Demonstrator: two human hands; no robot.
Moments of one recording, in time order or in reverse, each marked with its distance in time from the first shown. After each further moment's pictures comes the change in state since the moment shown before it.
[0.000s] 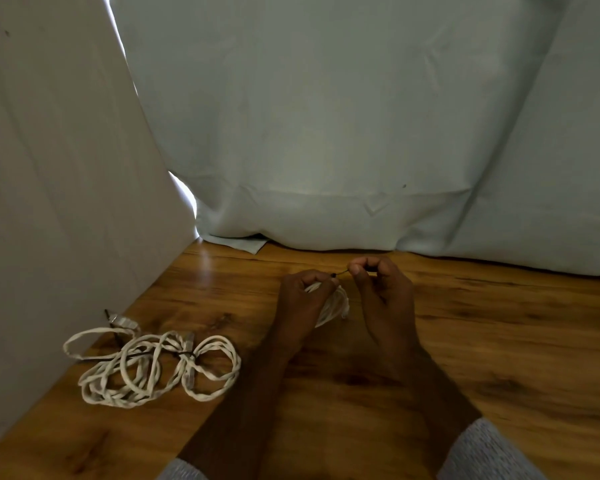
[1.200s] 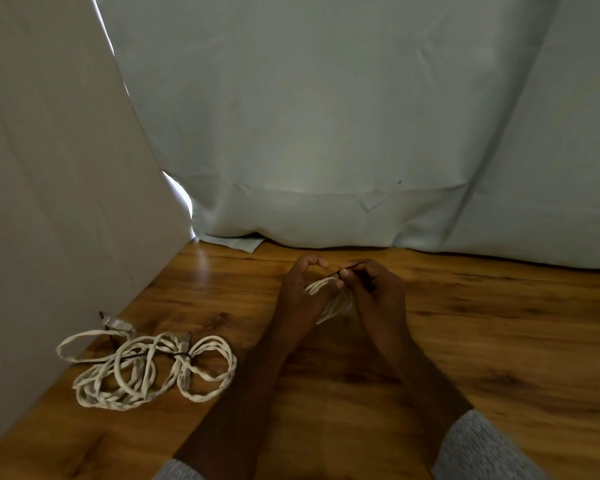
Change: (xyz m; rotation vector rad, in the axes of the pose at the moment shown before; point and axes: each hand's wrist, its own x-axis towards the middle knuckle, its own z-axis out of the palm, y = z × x) left_hand -0.001 0.000 0.001 -0.024 -0.095 0.046; right_hand 0.004 0.023 -0.001 -0.062 -0.037 0.048
